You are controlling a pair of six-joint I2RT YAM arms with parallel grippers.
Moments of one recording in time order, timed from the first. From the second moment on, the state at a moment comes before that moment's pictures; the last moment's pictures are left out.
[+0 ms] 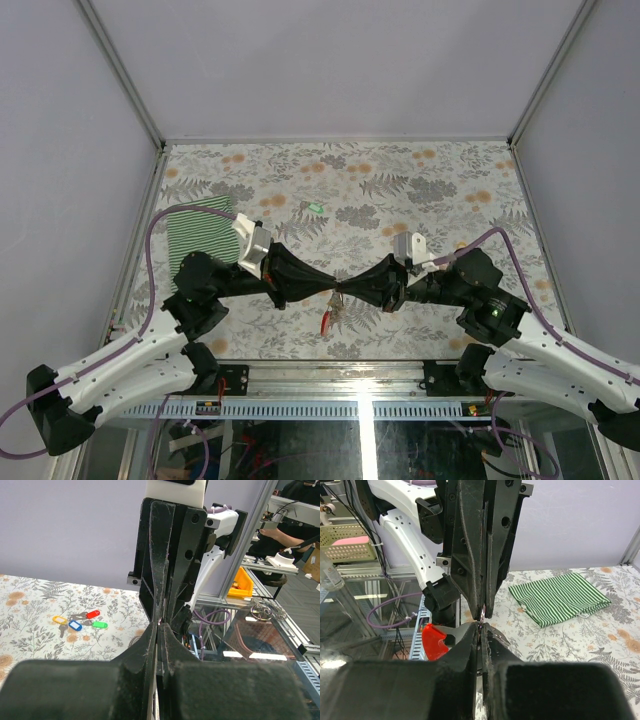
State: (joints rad) left arm -0.84 0.78 0.63 0.51 0.67 -0.40; right arm 0.98 0.74 0.74 0.14 -0.52 0.07
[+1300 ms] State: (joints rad) left arm -0.85 0.74 0.66 0.32 0.53 -0.30; right arm 0.98 1.02 1.24 -0.84 -0.36 -0.10
